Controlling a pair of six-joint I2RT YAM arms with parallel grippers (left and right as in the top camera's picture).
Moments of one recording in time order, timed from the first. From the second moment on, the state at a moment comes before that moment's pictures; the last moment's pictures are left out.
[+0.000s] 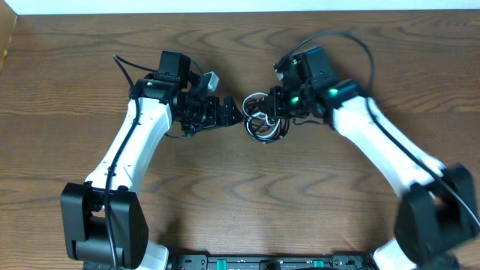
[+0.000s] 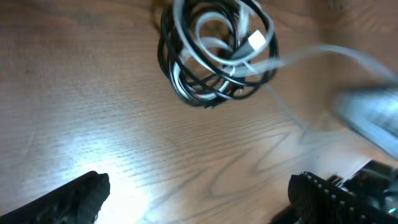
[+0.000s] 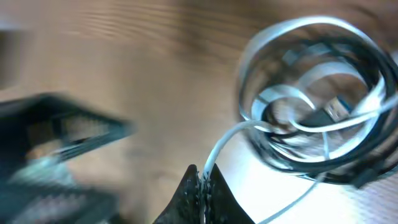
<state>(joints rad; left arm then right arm) -0.17 1.68 1.29 -0.90 0.58 -0.24 0.44 1.75 1.34 -0.53 -0.56 0.50</state>
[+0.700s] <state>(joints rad) -0.17 1.68 1.29 -0.91 0.57 -0.59 0.46 1.31 1.33 -0.34 -0.66 0.47</state>
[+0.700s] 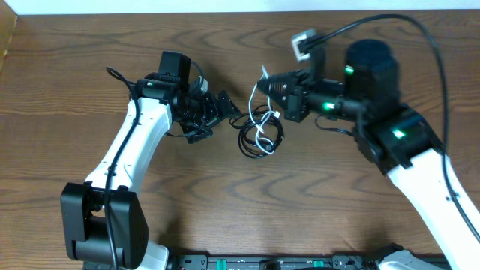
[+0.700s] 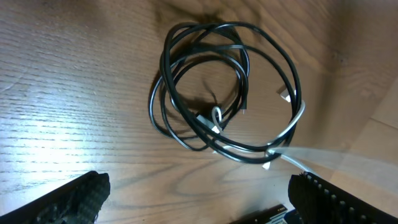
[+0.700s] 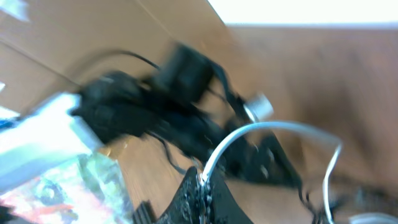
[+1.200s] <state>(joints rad) -0.17 1.68 1.29 -0.91 0.54 -0.59 0.45 1.12 1.33 -0.05 -0.42 0.51</state>
